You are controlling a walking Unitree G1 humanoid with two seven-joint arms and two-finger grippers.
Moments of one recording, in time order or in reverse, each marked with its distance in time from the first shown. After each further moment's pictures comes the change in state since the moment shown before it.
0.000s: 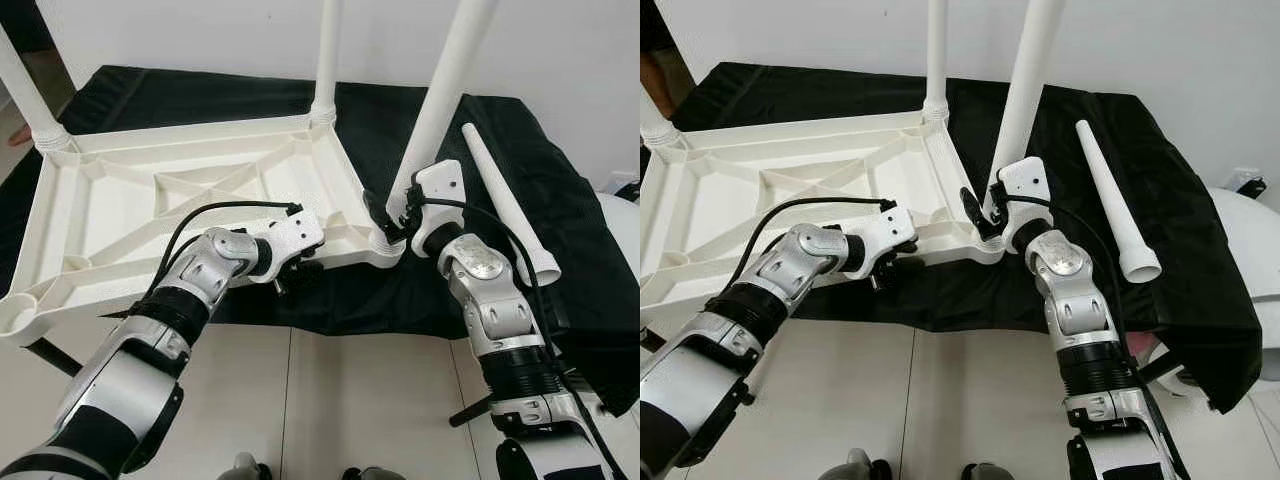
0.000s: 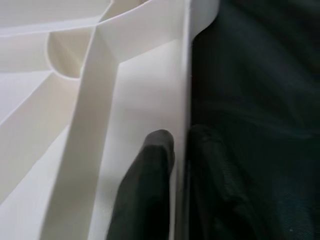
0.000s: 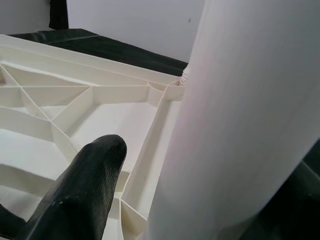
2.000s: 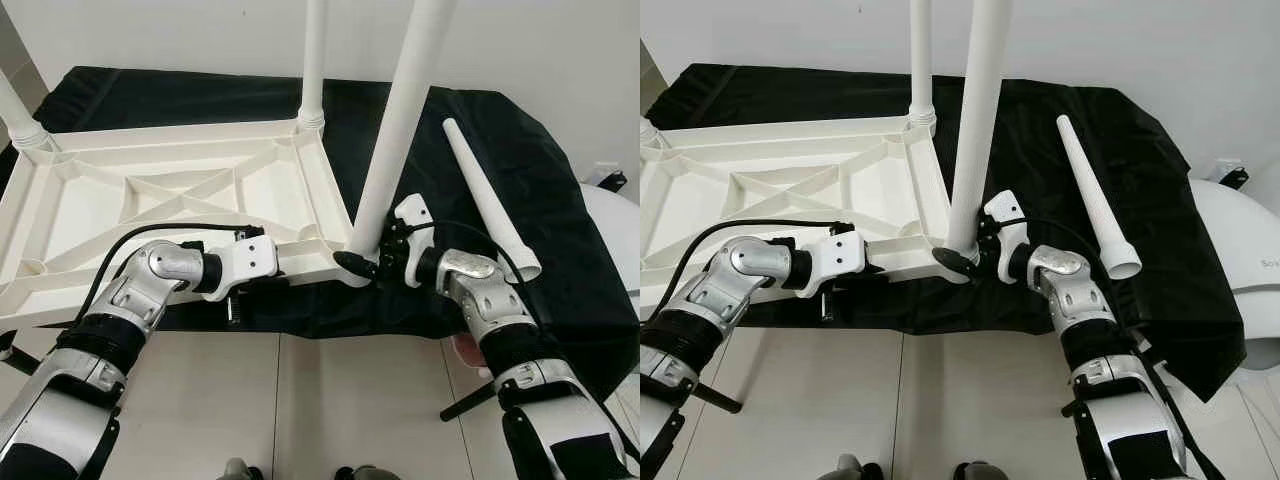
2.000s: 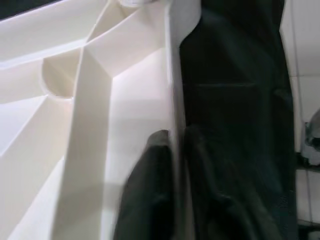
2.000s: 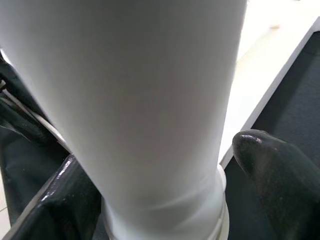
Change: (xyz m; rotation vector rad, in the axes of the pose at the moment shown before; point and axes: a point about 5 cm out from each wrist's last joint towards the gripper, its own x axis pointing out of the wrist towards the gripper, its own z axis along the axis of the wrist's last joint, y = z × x) left arm -0.043 -0.014 -0.023 0.192 -0.048 -0.118; right arm 0.012 0.009 -0.048 0.153 0.176 0.455
